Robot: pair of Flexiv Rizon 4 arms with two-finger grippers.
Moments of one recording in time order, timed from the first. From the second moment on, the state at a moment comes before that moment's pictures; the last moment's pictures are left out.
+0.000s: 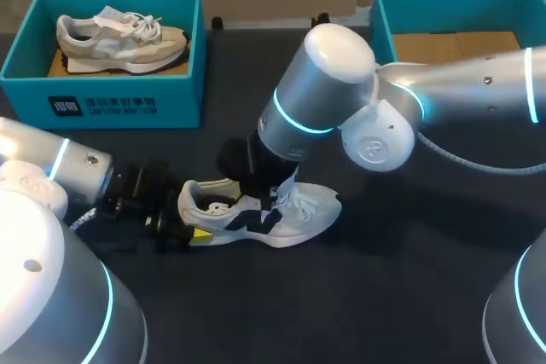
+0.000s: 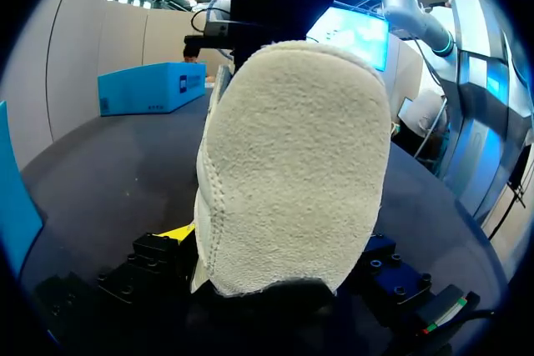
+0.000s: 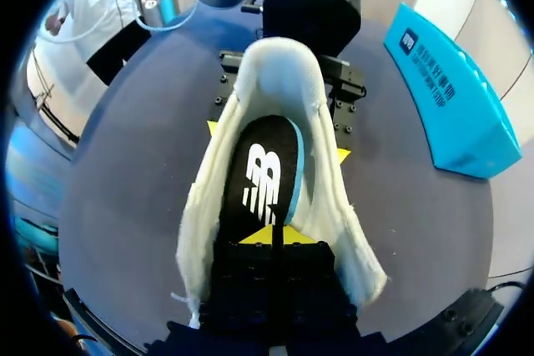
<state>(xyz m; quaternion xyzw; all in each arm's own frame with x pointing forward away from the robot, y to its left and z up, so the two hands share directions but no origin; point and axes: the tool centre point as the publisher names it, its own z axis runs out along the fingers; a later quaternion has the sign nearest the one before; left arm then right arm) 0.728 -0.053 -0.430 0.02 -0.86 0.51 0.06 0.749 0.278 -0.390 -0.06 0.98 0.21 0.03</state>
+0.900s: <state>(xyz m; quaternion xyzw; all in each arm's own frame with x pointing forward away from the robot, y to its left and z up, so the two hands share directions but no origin) 0.728 -0.053 -0.430 0.02 -0.86 0.51 0.06 0.763 0.279 -0.333 -0.15 0.96 0.25 0.04</state>
